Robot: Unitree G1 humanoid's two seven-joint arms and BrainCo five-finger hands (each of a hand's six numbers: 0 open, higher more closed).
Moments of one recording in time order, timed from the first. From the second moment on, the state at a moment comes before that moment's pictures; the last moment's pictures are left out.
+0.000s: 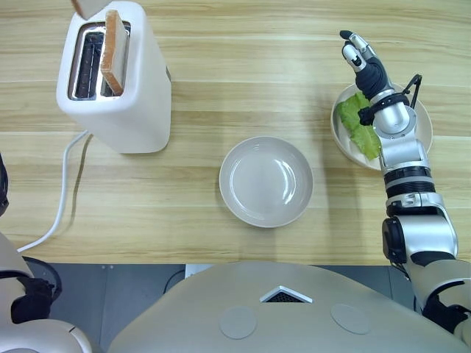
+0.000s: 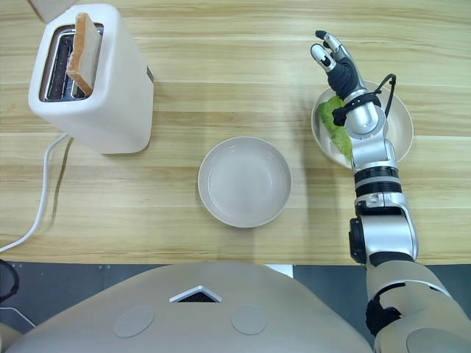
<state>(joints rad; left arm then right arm) -1.00 1.00 -0.12 -0.01 0.51 -0.06 -0.88 -0.46 -0.44 0.06 0.64 -0.26 -0.28 0.11</state>
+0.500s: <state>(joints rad) -0.98 0.66 -0.32 -0.15 0.30 -0.03 -0.99 -0.53 -0.44 0.06 0.72 -0.26 -0.29 0.09</state>
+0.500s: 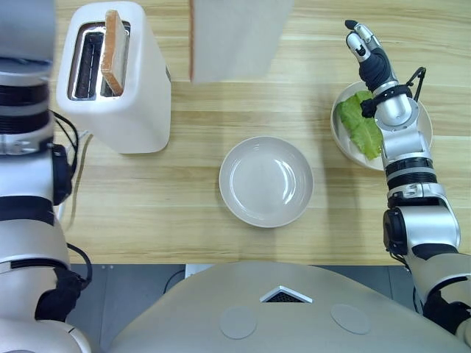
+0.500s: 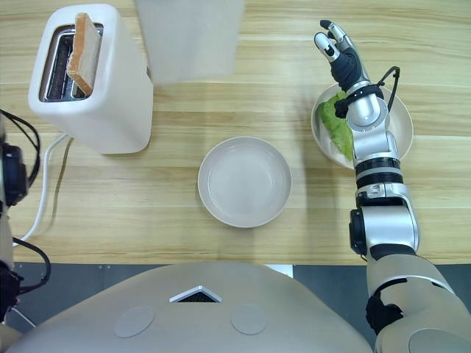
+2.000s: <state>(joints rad) -0.47 0.47 -0.42 0.12 0.05 0.06 -1.05 -0.07 -1.08 0.13 0.00 -0.77 -0.05 0.60</state>
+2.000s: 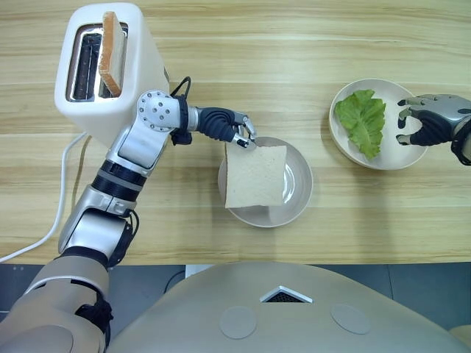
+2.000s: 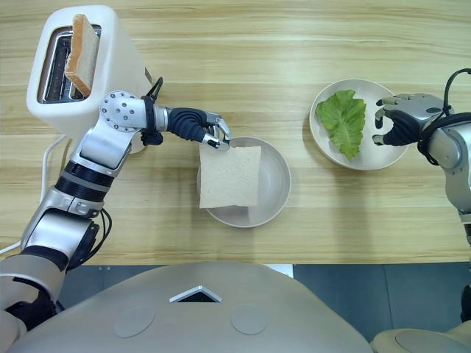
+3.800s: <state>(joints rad) -0.52 0.57 -0.42 -0.11 0.25 0.07 -1.01 -0.42 -0.95 0.48 0.40 -1.17 -0.12 0.25</state>
